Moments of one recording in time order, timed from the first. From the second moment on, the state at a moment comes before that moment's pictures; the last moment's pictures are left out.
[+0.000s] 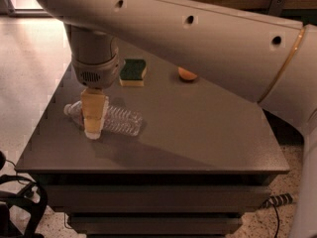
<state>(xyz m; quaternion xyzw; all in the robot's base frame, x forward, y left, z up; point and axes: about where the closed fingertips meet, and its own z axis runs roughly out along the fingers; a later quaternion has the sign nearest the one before) 0.509 0.120 0.867 -0.67 0.74 0.00 0.07</state>
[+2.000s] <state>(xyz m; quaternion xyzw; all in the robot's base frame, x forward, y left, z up) 0.504 0.132 0.833 -0.67 0.74 0.02 0.07</state>
